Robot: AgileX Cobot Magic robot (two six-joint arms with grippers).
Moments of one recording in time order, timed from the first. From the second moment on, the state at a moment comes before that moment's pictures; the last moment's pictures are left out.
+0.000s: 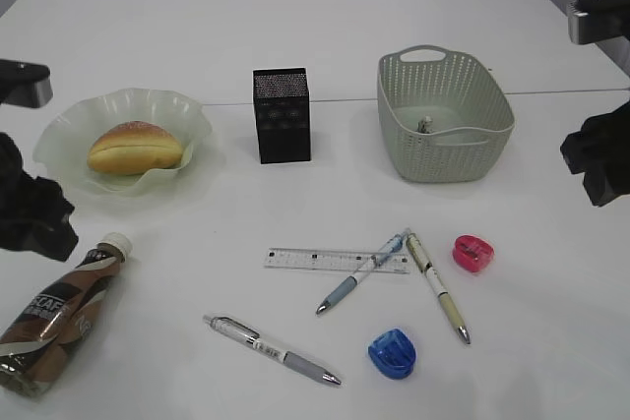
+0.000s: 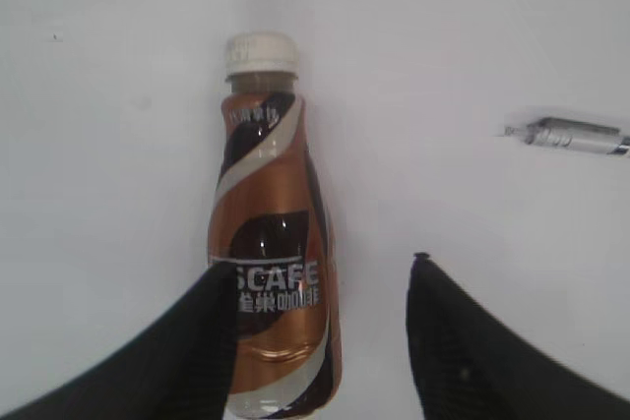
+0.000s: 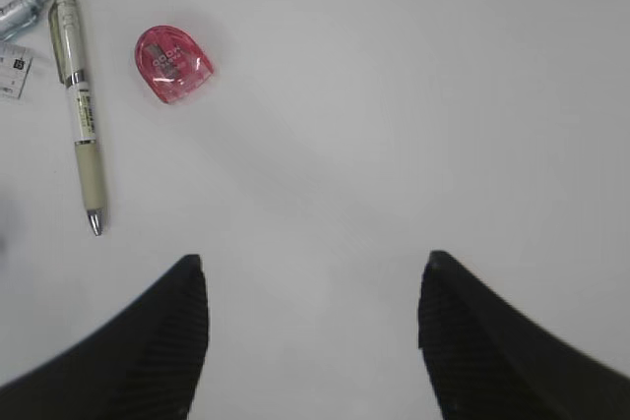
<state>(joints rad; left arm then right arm) -0.29 1.46 -0.91 -0.08 0.78 0.05 0.33 1.36 -1.08 -0.31 1.10 0.32</state>
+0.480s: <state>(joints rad) -0.29 1.49 -0.80 -0.03 0.58 -0.04 0.33 1.36 -1.08 -0.26 1.10 0.32</state>
